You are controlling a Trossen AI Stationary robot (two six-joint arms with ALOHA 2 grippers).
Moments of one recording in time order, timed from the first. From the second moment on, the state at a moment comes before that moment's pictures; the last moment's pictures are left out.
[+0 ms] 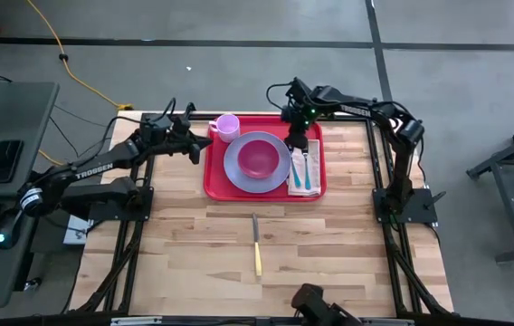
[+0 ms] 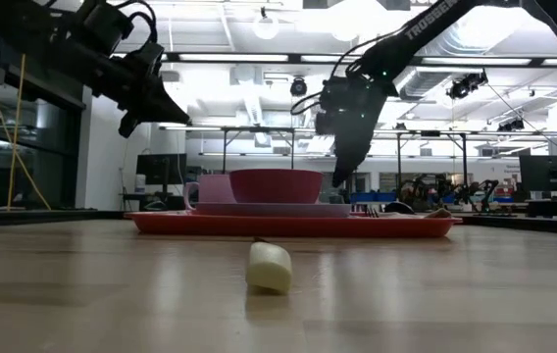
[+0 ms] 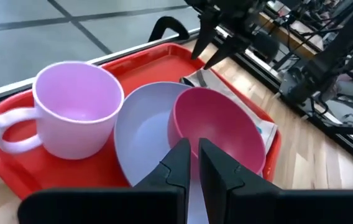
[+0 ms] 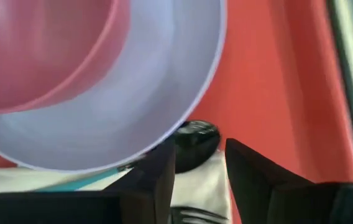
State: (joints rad) left arm 0.69 0.89 0.48 0.04 0.27 -0.35; right arm -0.71 1.91 1.48 -0.76 -0.27 -0.47
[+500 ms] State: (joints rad) left arm 0.69 0.89 0.48 0.06 0.27 -0.37; right arm -0.73 1.95 1.47 -0.73 -0.29 -0.56
